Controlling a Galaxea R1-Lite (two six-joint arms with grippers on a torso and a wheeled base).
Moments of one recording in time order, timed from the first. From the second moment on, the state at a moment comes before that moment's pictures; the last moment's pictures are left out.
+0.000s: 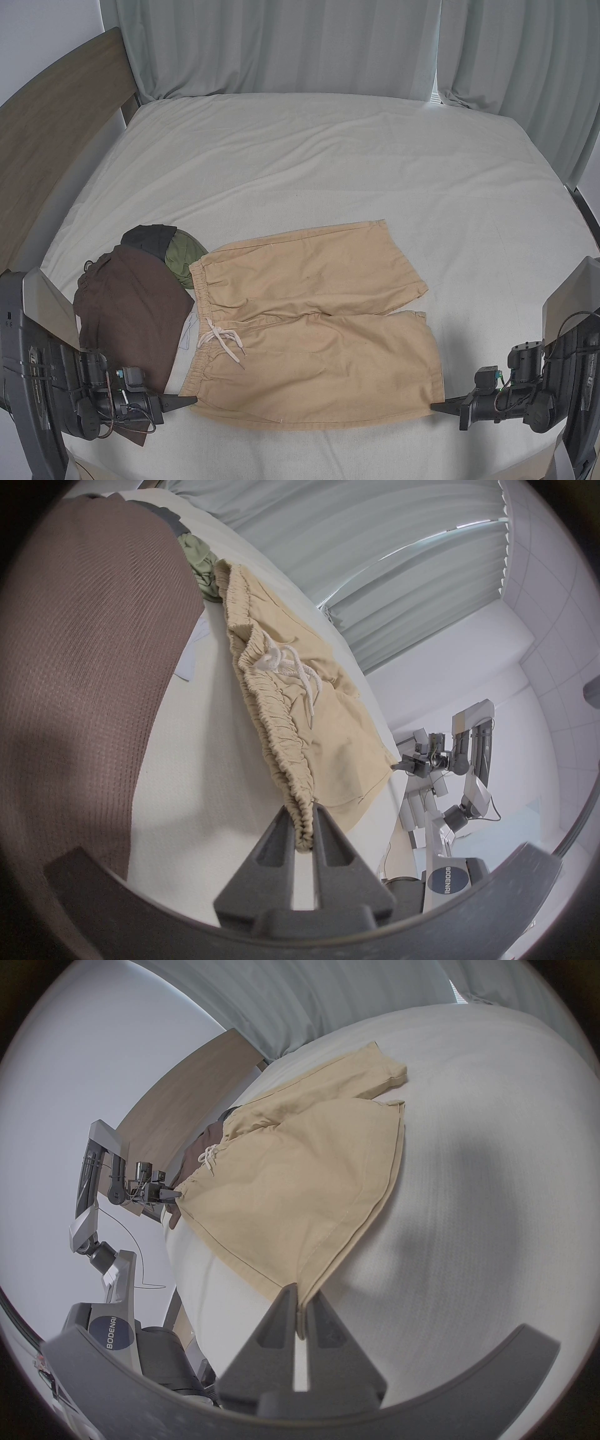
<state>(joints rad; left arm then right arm) 0.11 2.45 -0.14 -1.55 -0.99 -0.08 0.08 2.36 -0.02 -1.54 0.66 -0.07</state>
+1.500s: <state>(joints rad) 0.18 2.51 -0.02 -1.54 -1.13 0.29 0.06 2.18 -0.02 -1.28 0.70 -0.22</state>
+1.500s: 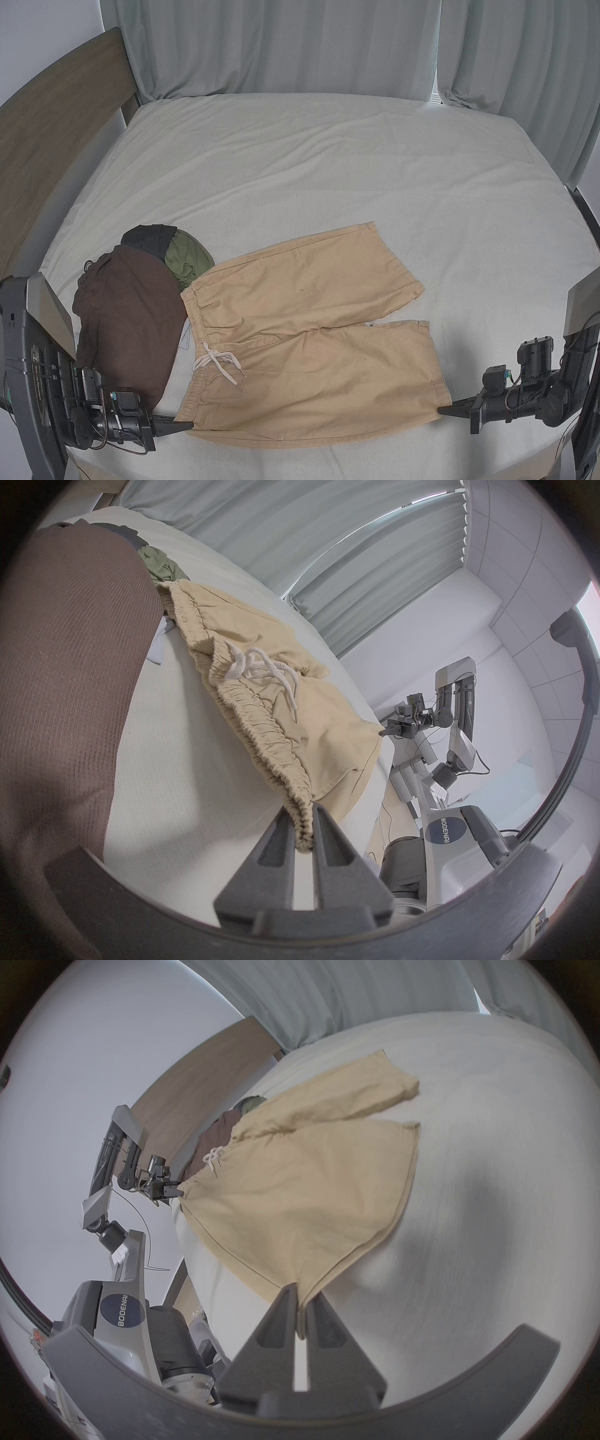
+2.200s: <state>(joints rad) 0.13 2.33 -0.08 -1.55 -1.14 -0.03 0.09 2.15 -0.02 -1.54 0.72 -0.03</state>
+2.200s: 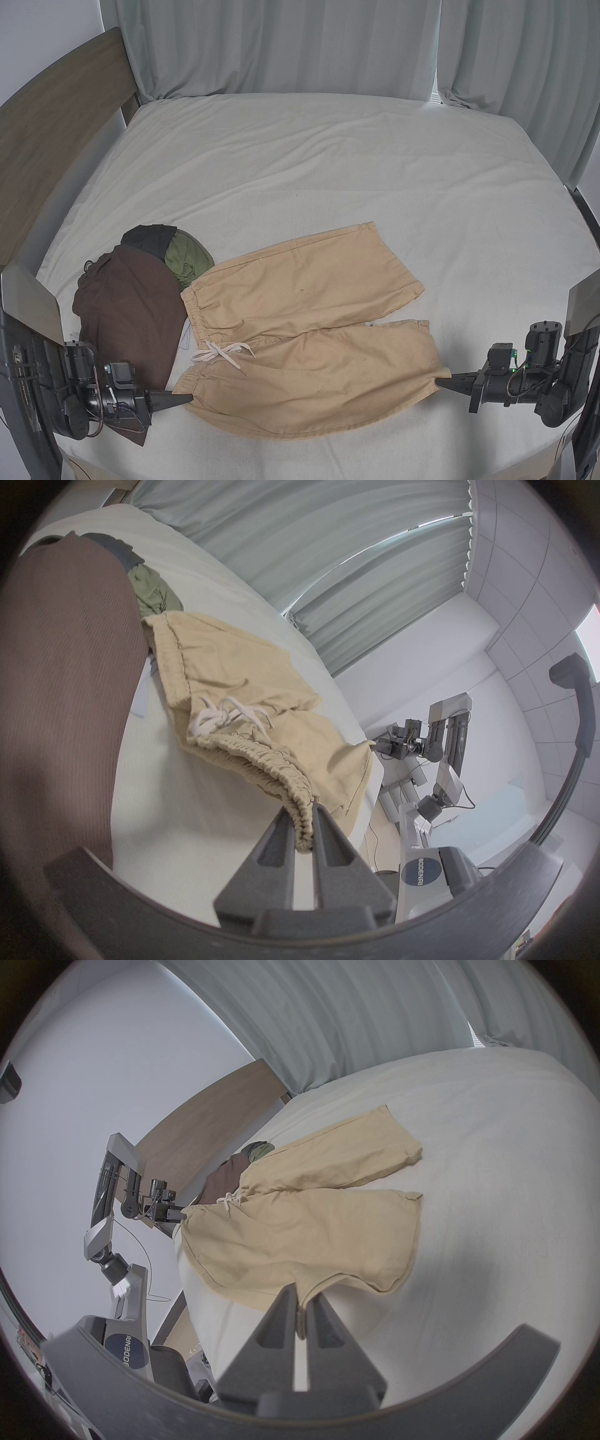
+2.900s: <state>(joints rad) 0.12 2.21 -0.14 -1.55 -1.10 -0.10 0.16 2.00 -0.05 -1.54 0.75 0.10</state>
